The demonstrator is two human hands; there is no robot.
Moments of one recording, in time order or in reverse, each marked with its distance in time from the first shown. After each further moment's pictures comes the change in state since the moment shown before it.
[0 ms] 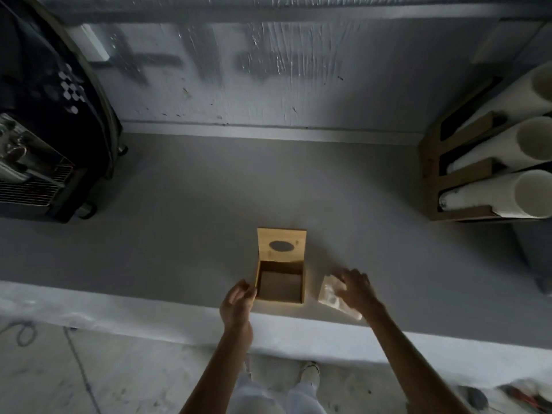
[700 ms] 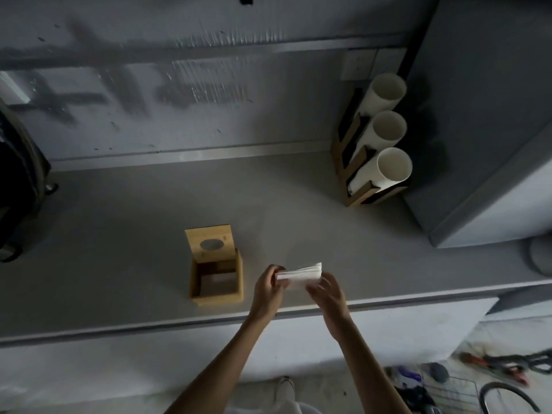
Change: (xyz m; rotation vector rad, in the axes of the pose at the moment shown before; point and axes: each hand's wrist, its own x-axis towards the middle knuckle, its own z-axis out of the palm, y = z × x) left_hand -0.095 -0.075 0.132 0.583 -0.688 0.658; right_hand -0.130 0.058 -0.002 1.722 0.324 0.034
